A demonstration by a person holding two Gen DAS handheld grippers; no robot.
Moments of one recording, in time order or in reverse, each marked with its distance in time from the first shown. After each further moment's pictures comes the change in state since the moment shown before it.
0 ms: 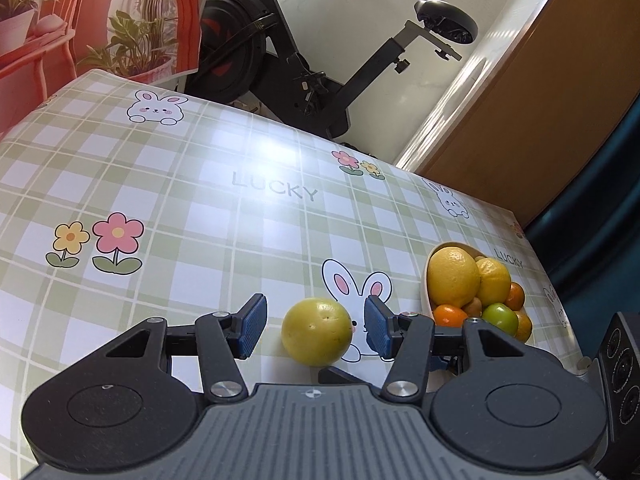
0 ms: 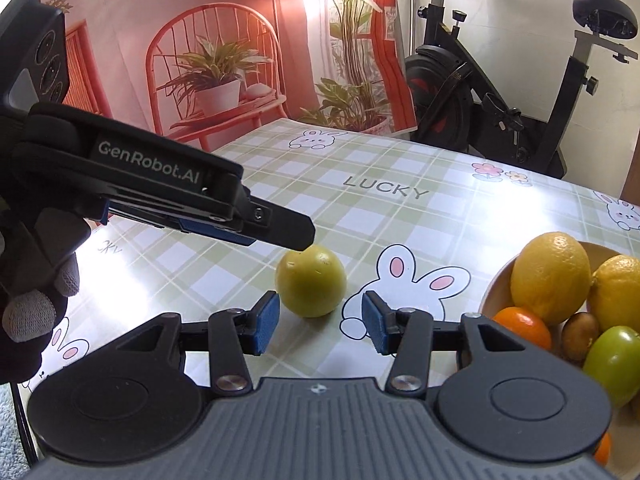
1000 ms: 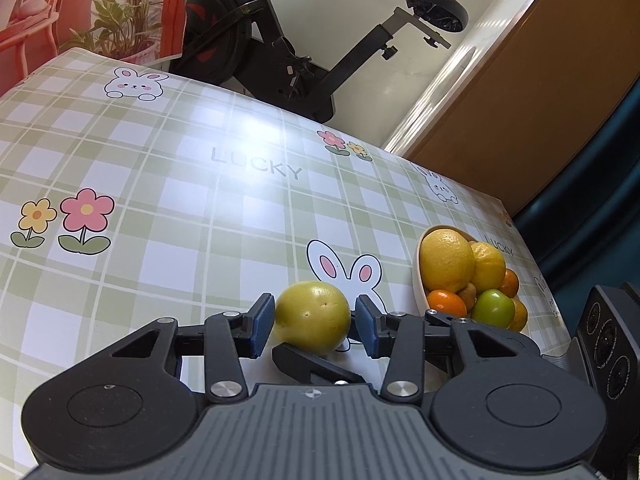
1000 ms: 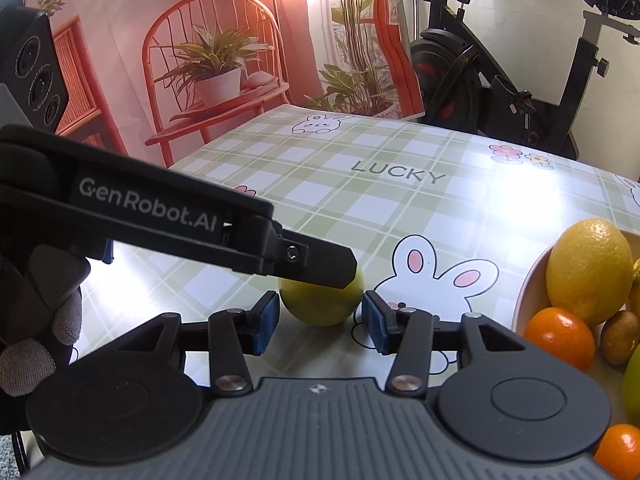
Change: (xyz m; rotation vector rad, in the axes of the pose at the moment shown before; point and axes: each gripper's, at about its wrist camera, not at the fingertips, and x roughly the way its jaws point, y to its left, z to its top) left arm 0.020 0.004 -0.010 0.005 0.029 -0.059; right arm 0.026 -0.004 -0.001 0.031 0.027 0.024
